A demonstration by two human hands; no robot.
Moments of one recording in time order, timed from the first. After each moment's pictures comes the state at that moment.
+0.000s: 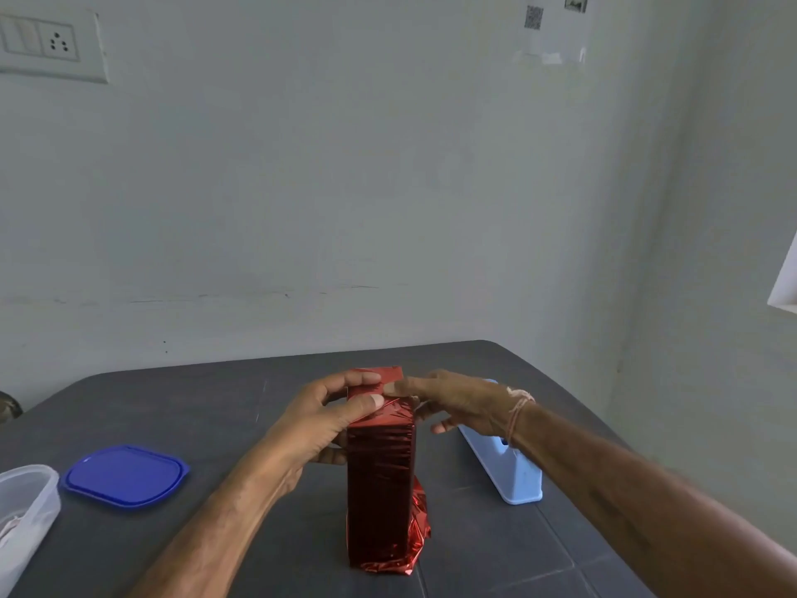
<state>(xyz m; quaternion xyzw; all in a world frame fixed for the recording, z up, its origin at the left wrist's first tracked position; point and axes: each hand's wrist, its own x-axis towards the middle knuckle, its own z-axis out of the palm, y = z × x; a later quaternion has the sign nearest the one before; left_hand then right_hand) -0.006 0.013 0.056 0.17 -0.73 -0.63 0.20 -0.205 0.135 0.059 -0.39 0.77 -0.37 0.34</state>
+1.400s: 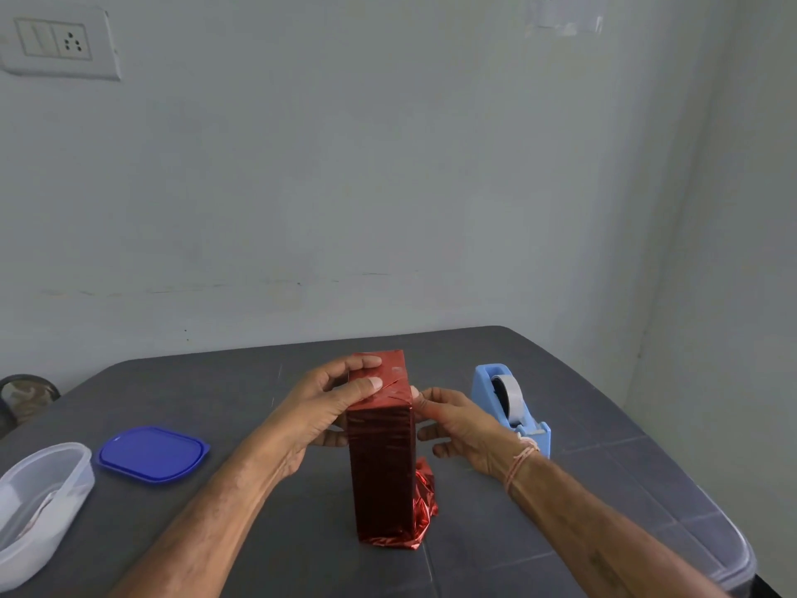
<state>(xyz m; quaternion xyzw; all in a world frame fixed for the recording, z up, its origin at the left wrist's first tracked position) -0.001 0.019 0.060 0.20 -0.73 -0.62 0.19 -0.186 0.148 -0.006 -0.28 0.69 -0.57 0.36</state>
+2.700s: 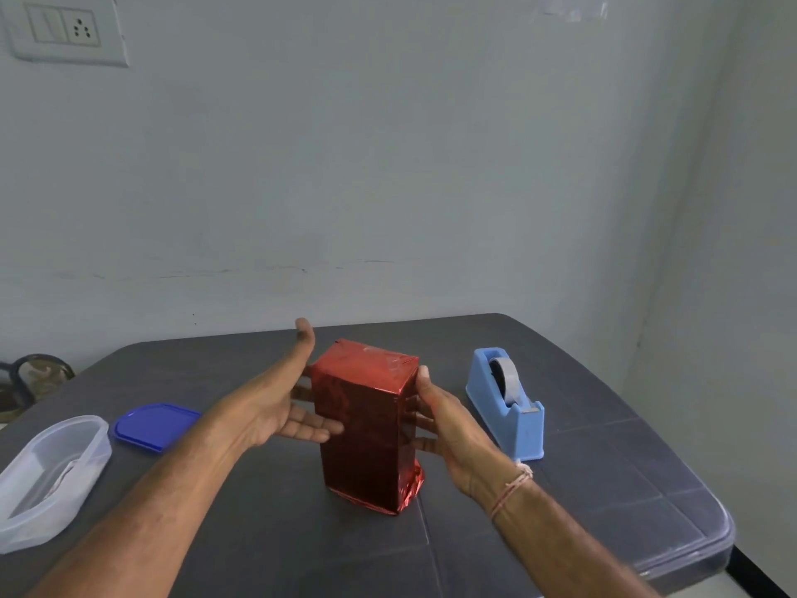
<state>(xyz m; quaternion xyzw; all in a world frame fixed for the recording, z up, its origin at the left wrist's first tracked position) 0.028 -0.006 0.063 0.35 -0.65 -0.67 0.09 -0.109 0.172 0.007 -0.24 0.64 -0.66 0.32</state>
